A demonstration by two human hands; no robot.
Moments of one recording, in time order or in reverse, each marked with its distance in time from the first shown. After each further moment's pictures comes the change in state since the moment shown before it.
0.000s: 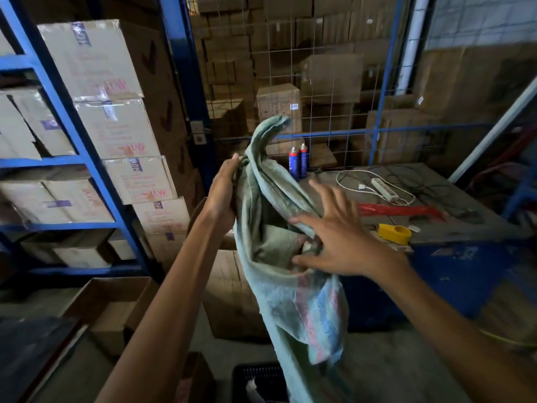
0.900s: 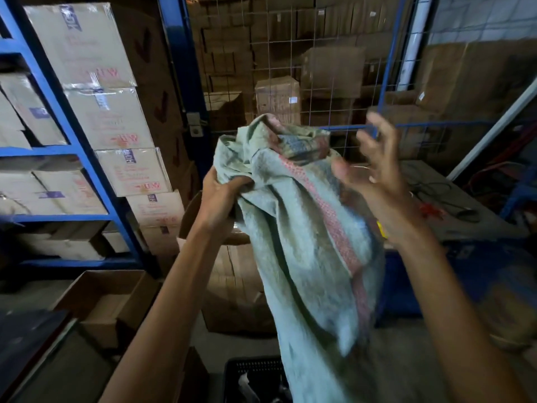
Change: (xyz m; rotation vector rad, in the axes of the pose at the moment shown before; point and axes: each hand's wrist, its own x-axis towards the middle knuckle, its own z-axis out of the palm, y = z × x) left_hand -0.007 -0.026 -0.001 0.087 0.034 0.236; right_hand 0.005 0.039 -0.043 1.111 0.509 0.186
